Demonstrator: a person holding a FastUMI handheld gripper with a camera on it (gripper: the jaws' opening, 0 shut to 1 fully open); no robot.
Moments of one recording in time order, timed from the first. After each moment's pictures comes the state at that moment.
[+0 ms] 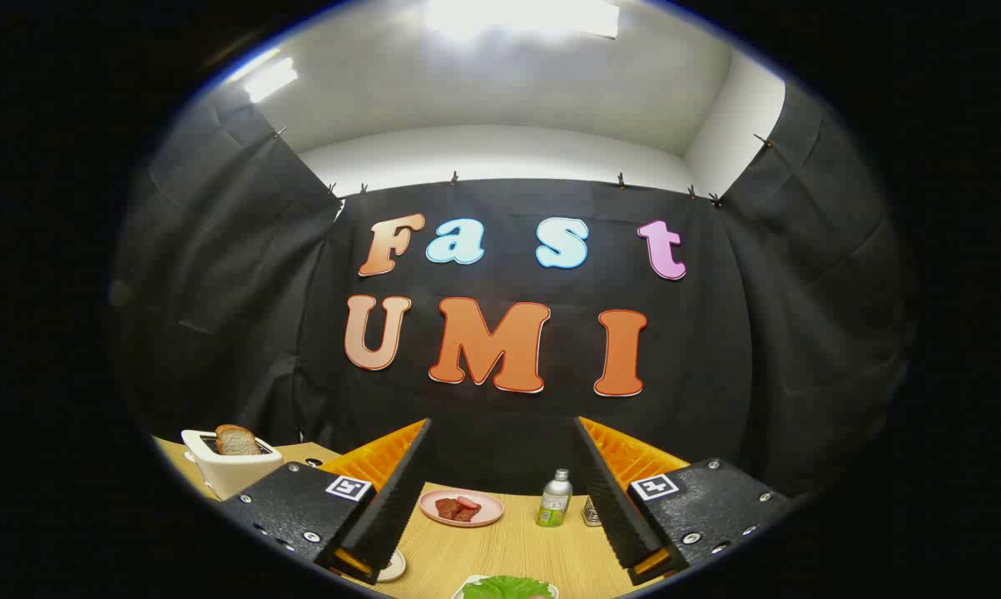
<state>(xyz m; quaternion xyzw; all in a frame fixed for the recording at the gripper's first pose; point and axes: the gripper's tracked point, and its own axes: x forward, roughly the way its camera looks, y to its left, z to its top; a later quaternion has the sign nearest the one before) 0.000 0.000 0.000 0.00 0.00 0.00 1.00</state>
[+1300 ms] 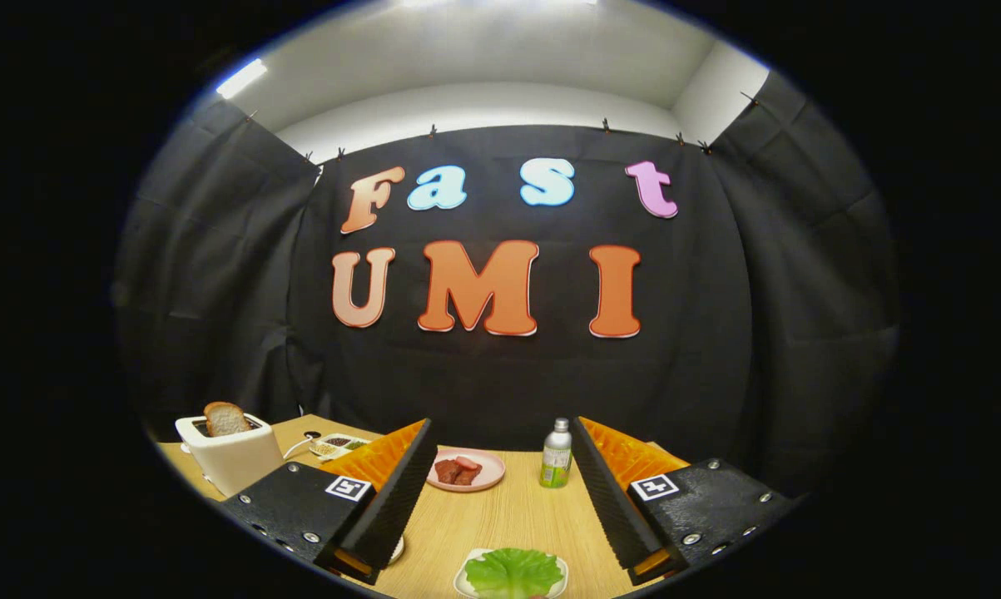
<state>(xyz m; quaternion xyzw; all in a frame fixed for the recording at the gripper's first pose) 0.004 -0.010 -0.089 0.04 0.13 -0.01 0.99</state>
